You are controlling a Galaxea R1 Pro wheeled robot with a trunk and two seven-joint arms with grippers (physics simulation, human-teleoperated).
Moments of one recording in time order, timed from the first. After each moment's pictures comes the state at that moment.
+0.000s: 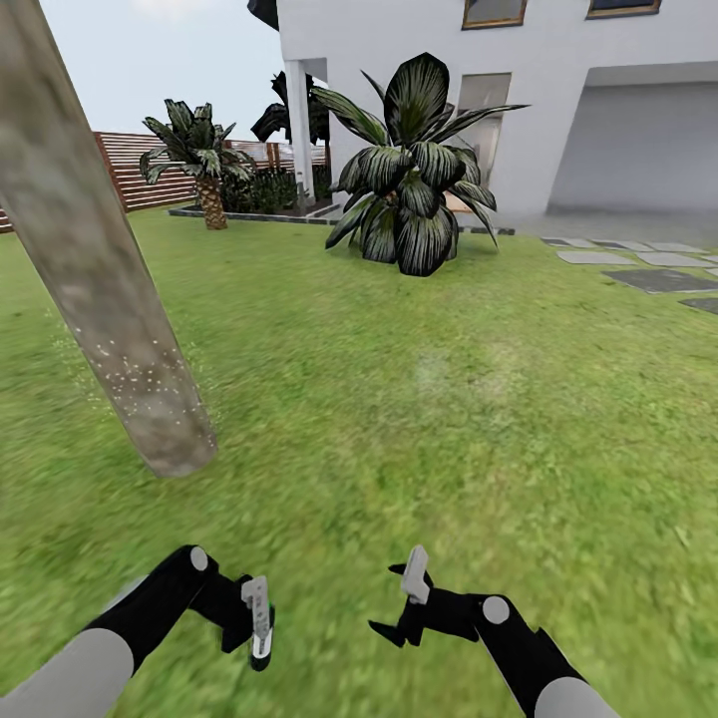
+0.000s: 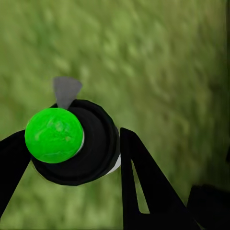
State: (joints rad) left arm -0.63 0.18 -0.31 -0.65 -0.63 0.12 -1.11; right arm -0.53 0.04 0.01 -0.54 0.53 -0.37 0.82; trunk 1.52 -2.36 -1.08
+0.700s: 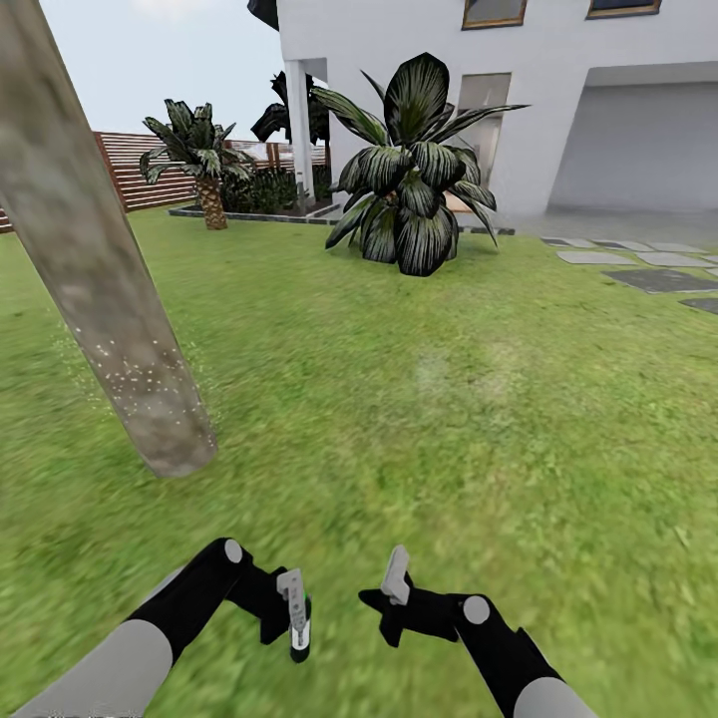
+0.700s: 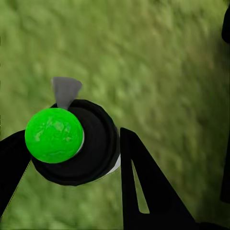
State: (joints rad) left arm -0.65 0.07 -0.31 -0.65 -0.64 0.13 -1.11; right arm -0.53 0.10 0.01 -0.54 0.53 -0.37 0.83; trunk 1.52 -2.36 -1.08
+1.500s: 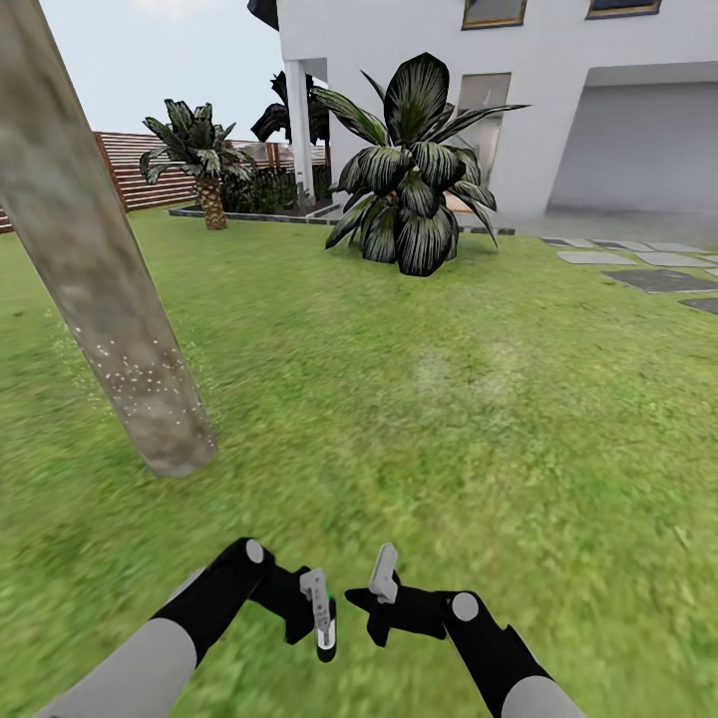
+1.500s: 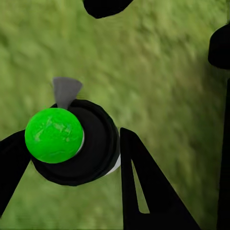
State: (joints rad) left arm -0.66 -0.01 -0.31 -0.64 -0.64 0.12 -1.10; right arm -0.53 0.14 0.01 -0.56 0.53 -0.37 0.86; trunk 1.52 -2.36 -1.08
